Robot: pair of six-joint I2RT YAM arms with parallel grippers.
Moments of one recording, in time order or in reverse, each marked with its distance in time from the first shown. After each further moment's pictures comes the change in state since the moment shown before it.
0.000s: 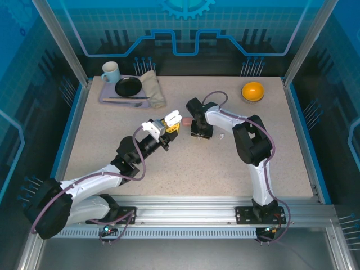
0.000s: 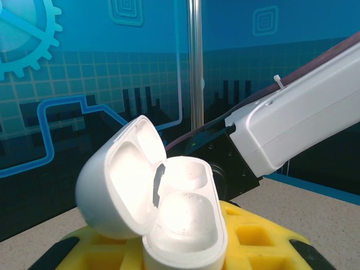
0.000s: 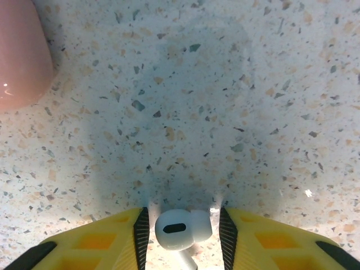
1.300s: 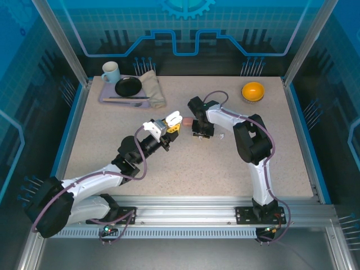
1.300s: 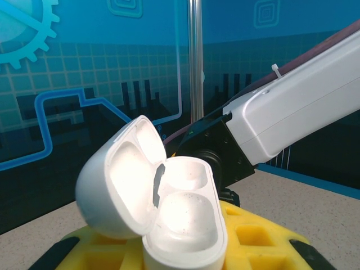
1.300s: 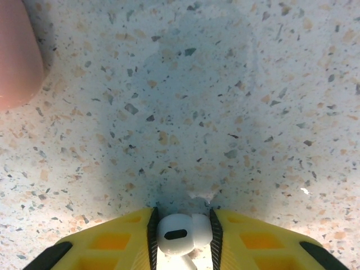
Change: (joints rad) left arm 0.000 0.017 0.000 -0.008 0.001 -0.001; right arm -0.022 0.014 0.021 -0.024 -0.034 -0.047
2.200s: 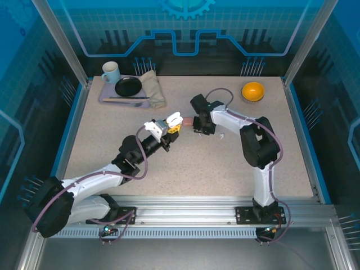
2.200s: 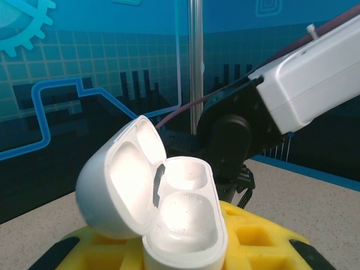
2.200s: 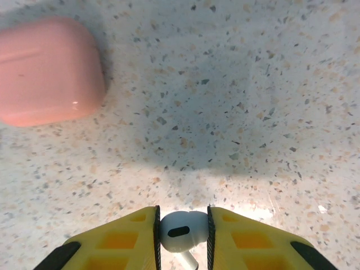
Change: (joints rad) left arm 0.000 0.001 0.008 -0.040 0.000 -0.002; right arm -0.005 -0.121 -0.087 0.107 0.009 -0.006
